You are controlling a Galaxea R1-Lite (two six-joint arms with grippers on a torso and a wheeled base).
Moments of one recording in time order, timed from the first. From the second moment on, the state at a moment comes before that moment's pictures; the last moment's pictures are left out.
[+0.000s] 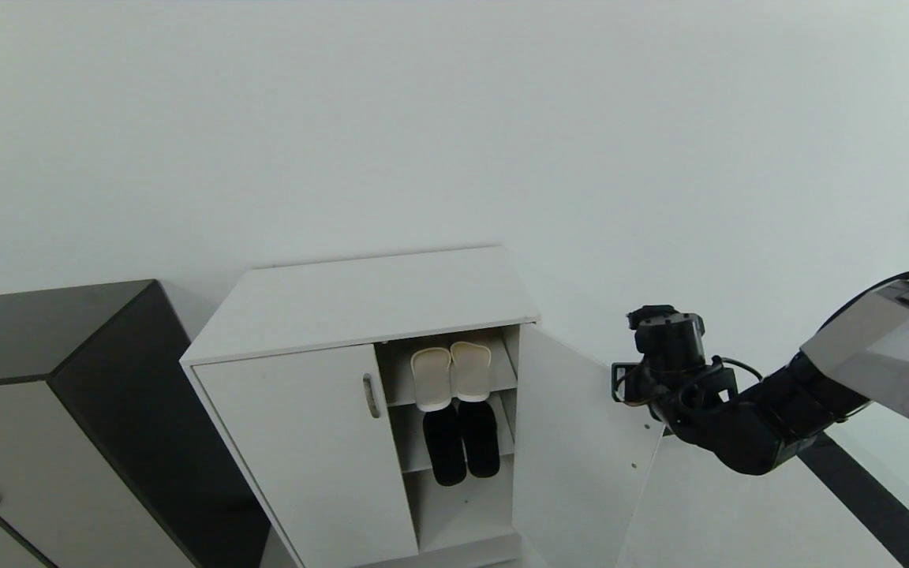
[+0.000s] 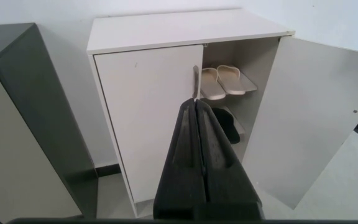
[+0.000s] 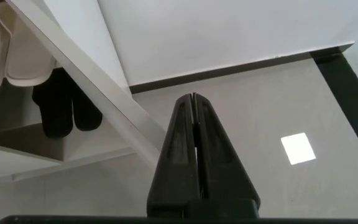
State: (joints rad) left arm 0.00 0.00 0.00 0.00 -0.02 0.00; right arm 0.46 2.16 -0.99 -0.71 -0.48 0.21
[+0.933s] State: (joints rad) left arm 0.00 0.00 0.00 0.00 -0.02 0.00; right arm 0.75 2.00 -0.81 -0.72 -0.47 0.20
